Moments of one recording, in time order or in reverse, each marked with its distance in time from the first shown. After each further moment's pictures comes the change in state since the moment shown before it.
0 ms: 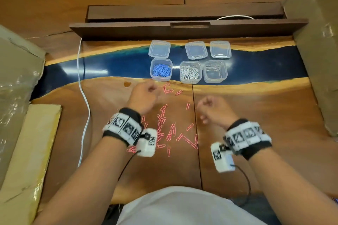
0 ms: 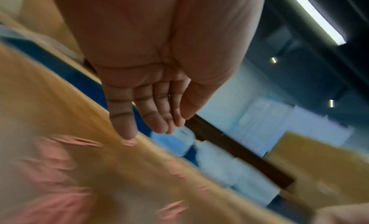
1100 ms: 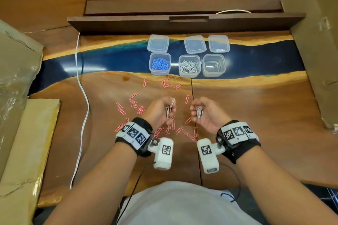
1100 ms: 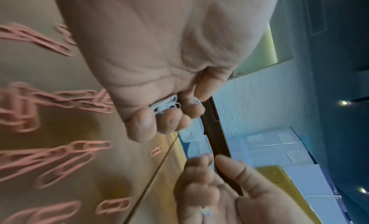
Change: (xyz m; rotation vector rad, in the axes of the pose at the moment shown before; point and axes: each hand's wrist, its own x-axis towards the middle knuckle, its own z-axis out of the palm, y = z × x) left_hand -0.033 -0.017 0.051 -0.807 -0.450 -0.249; right_hand -0.009 0.018 0.026 0.805 -0.187 0.173
